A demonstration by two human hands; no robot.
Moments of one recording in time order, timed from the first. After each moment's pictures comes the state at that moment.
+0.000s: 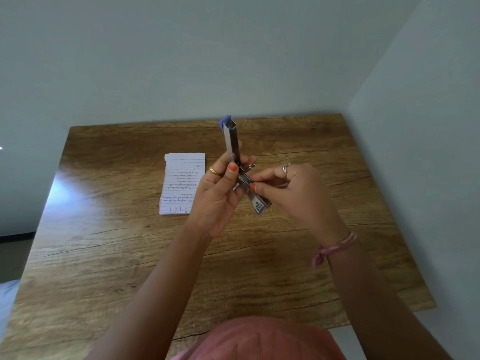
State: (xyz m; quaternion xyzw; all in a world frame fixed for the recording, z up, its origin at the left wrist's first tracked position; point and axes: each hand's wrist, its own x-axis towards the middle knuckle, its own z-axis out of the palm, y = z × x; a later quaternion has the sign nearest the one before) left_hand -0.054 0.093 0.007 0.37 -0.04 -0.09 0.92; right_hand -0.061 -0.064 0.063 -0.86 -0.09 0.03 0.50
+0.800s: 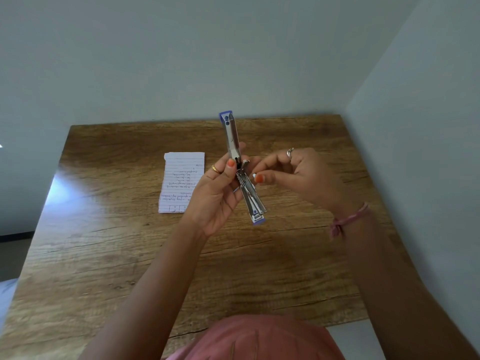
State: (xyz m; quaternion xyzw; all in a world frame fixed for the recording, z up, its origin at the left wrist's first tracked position) left_hand -0.056 0.096 0.014 0.31 -0.01 -0.15 0.94; right_hand -0.033 -0.085 0.071 -0.78 -0.21 0.14 0.57
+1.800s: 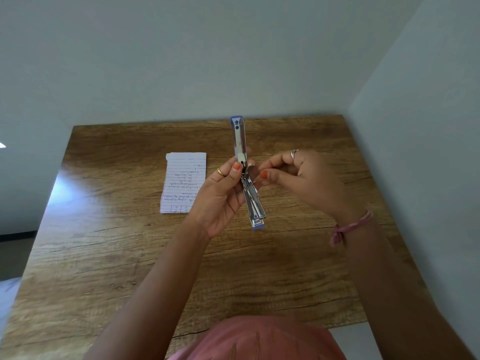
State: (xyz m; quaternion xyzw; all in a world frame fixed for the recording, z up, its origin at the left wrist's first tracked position) left_hand -0.055 0.093 0.010 0.34 0.01 -0.17 0.92; right_hand -0.039 -0.086 0.069 -0.84 -0.16 0.10 0.52
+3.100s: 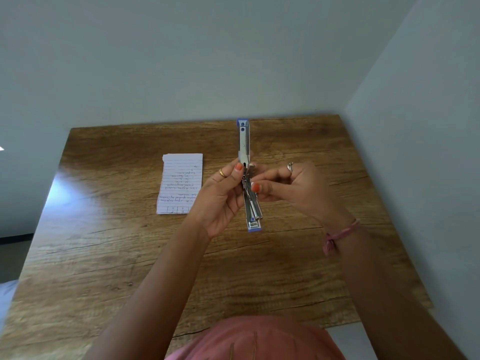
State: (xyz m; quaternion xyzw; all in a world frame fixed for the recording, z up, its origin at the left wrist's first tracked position) left_hand -0.056 0.087 0.015 0.34 0.02 -0.19 0.92; right_hand -0.050 -0.085 0.056 -0.72 -0.11 0.16 0.67
